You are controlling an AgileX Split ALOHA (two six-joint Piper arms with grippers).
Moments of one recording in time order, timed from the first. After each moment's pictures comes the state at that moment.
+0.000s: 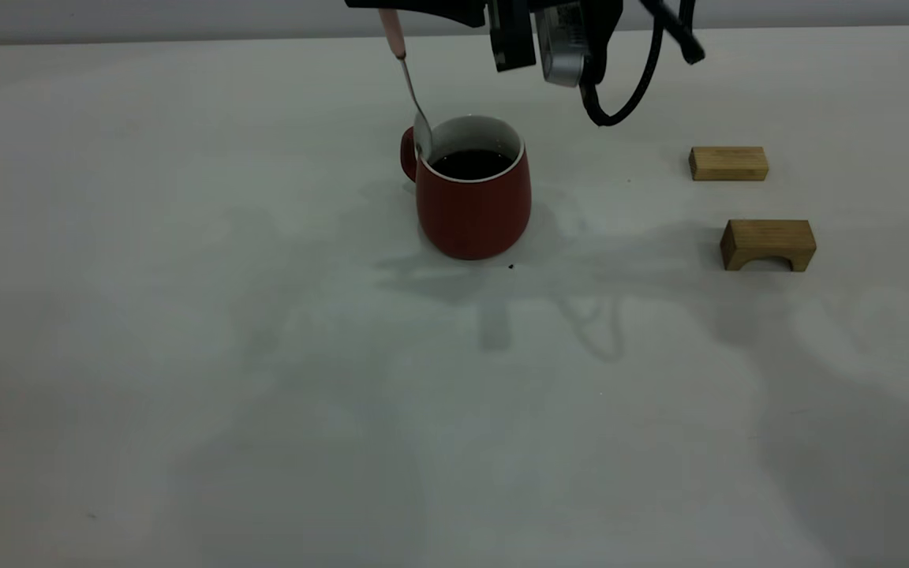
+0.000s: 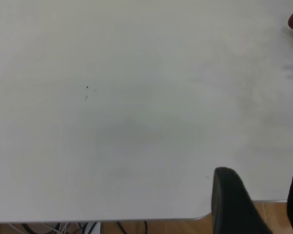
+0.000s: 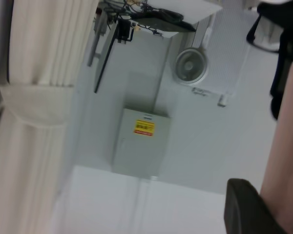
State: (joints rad) left arm -0.05 -0.02 -0.49 0.03 1.13 -0.05; right arm 0.34 2.27 -1.35 1.75 1.15 0.39
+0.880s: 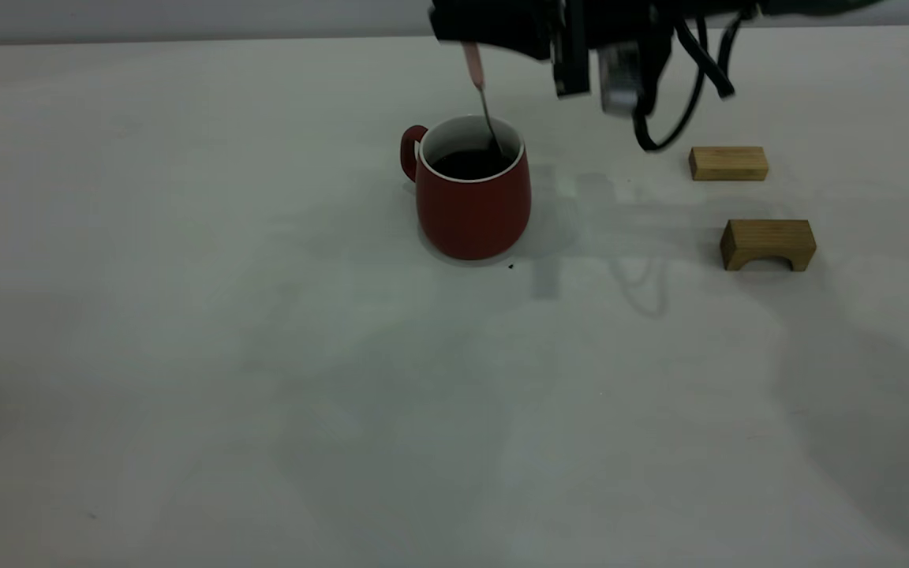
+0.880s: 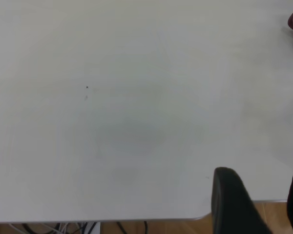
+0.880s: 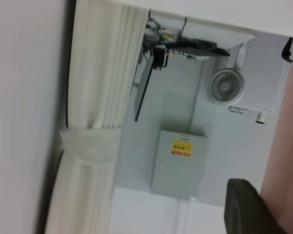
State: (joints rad) left arm -0.05 -0.02 -0.49 0.03 1.13 -0.05; right arm 0.22 2.45 -1.46 1.74 1.14 0.36
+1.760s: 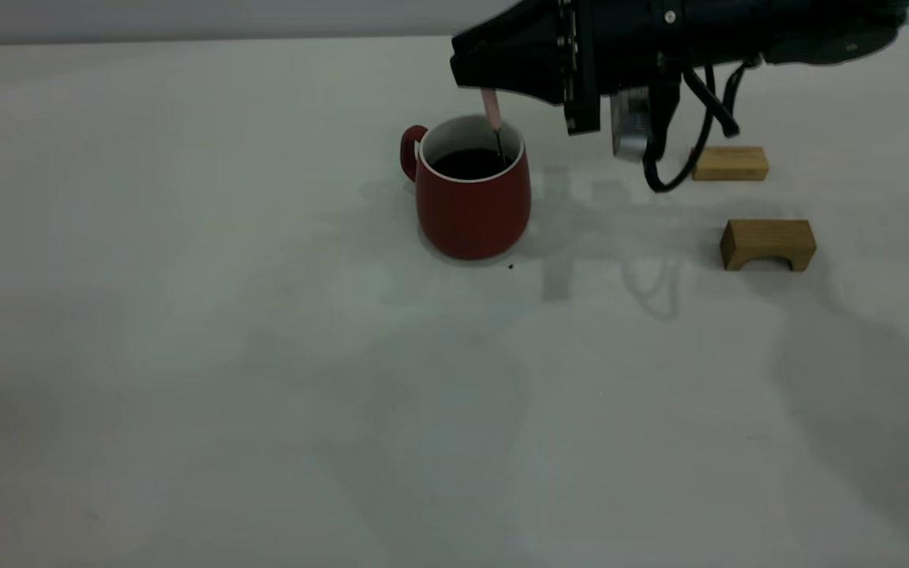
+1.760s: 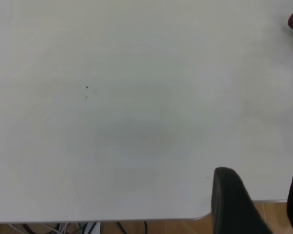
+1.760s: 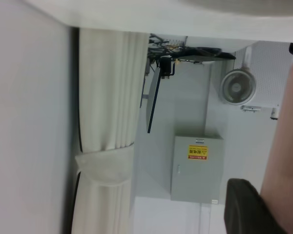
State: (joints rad) left arm -0.05 -0.02 -0.49 0.03 1.13 -0.05; right arm 0.20 2.51 -1.45 1.75 1.15 0.40
